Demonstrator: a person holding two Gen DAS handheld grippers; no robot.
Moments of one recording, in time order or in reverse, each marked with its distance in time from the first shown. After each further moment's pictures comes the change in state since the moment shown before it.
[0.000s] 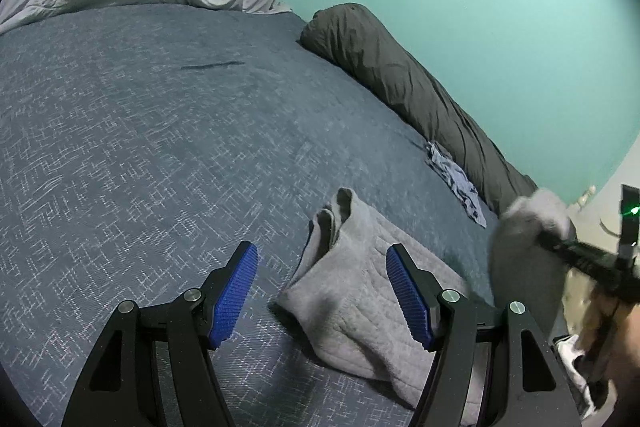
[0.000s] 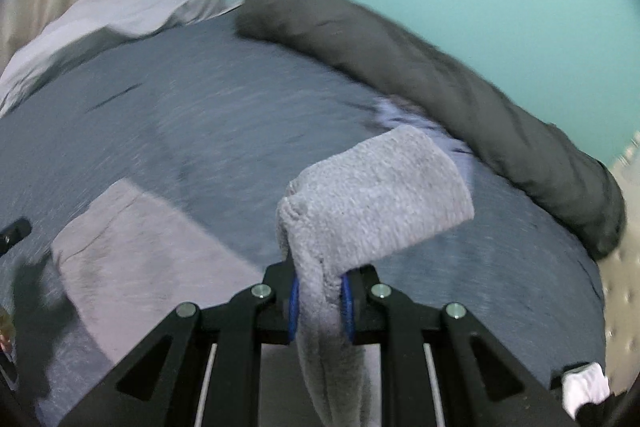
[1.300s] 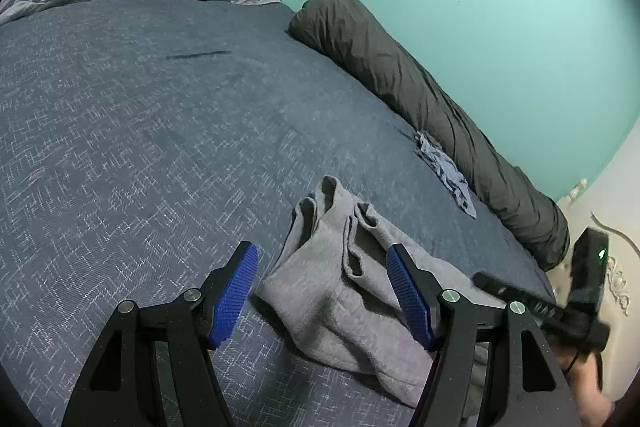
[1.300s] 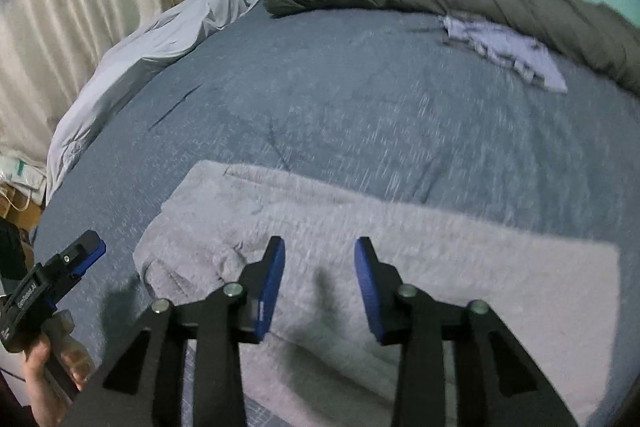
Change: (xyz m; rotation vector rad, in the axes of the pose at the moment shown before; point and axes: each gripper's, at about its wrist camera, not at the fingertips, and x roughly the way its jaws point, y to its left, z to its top) left arm 0.009 -0.006 -0.006 0.014 0.037 -0.047; right arm 0.041 0.025 -0.059 0.331 0.078 0.380
